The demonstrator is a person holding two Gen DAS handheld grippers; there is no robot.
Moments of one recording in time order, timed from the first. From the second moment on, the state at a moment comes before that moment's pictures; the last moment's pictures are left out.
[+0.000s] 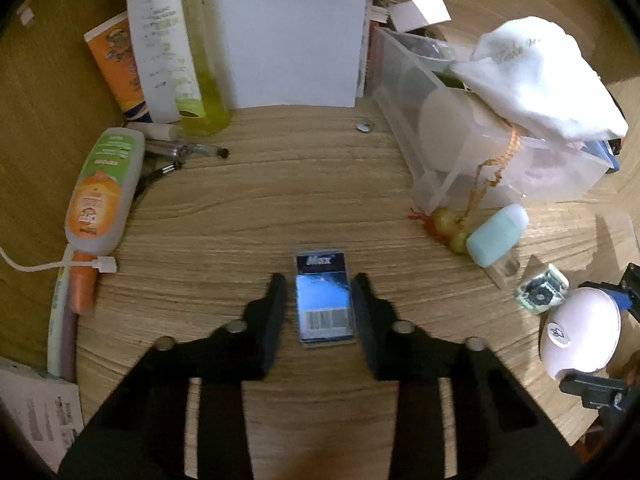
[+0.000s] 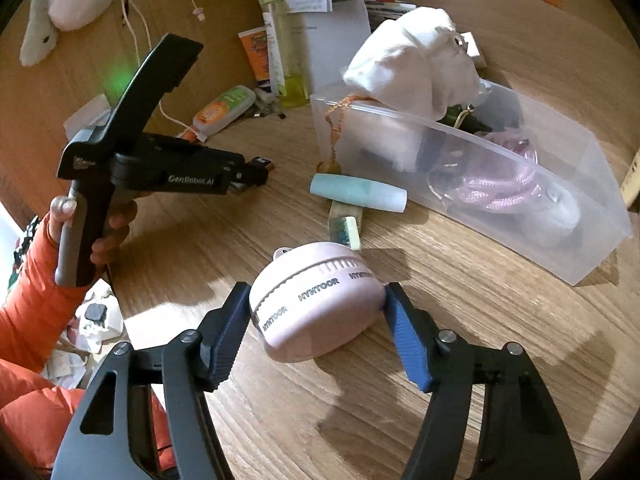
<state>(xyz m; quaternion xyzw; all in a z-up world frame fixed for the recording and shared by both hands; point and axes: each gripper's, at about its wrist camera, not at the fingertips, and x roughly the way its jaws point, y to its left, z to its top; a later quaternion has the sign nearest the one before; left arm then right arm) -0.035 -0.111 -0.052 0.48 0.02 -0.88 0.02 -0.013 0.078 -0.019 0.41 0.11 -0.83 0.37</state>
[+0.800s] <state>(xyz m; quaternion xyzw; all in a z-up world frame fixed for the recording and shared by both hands) -0.010 -0.053 0.015 0.41 0.02 -0.91 -0.06 -0.034 0.143 0.036 0.34 0.03 -0.88 0.32</state>
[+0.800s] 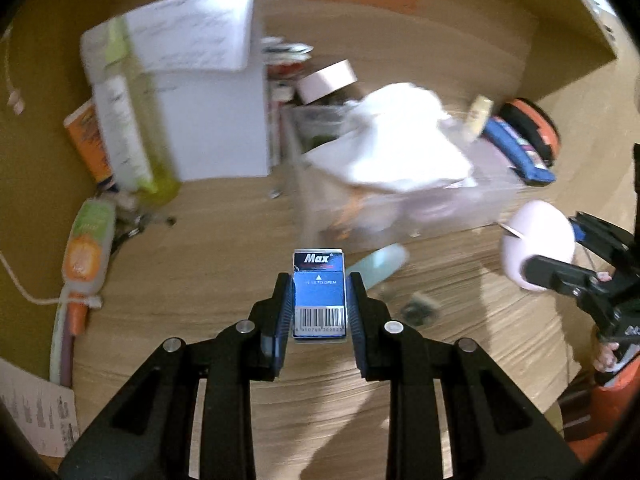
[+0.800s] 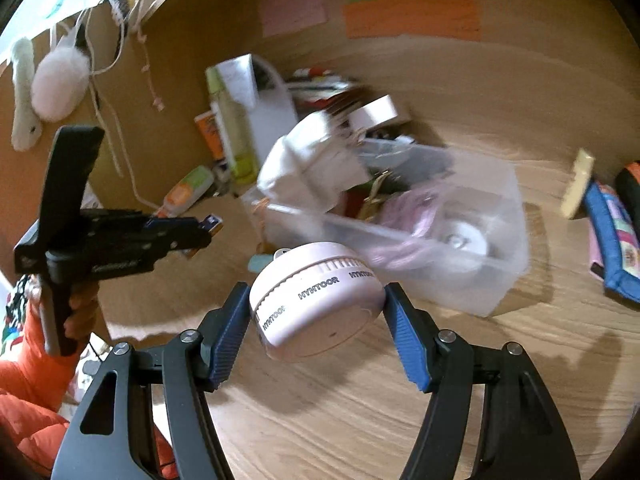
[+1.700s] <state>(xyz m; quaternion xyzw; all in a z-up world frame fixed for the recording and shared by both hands) -0.085 0.005 0.045 0.40 0.00 -0.91 -0.13 -0.102 0.182 0.059 0.32 0.02 -0.90 0.28</state>
